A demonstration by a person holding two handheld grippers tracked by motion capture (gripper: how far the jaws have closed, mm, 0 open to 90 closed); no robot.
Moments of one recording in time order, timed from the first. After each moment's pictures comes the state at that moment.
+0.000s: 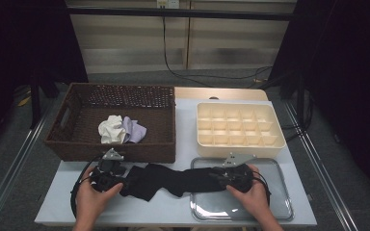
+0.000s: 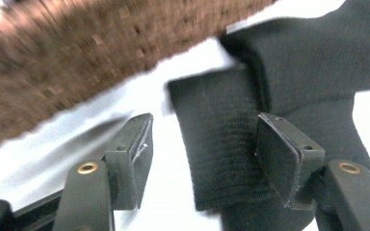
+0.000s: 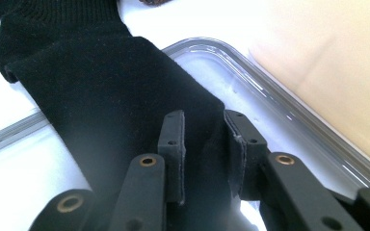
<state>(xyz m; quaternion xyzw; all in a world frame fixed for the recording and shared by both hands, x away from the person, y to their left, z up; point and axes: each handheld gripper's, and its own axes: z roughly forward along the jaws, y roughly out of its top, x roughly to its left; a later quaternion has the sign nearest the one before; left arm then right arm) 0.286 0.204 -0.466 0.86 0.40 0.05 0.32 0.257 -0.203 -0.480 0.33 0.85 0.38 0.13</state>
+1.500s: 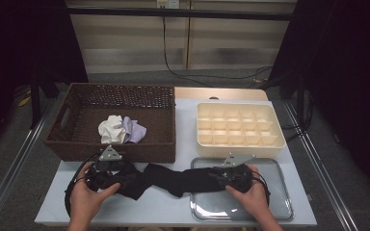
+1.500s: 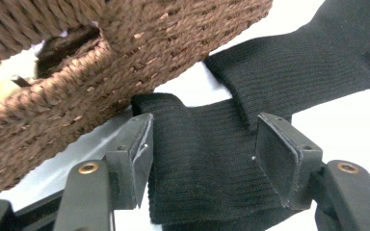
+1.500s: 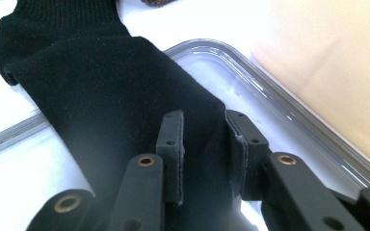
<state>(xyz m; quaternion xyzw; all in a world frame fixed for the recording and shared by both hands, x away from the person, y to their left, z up) 0.277 0.205 -0.435 0.87 0.36 0.10 0.33 0.257 -0.201 -0.480 0.33 0.85 0.38 0.13</state>
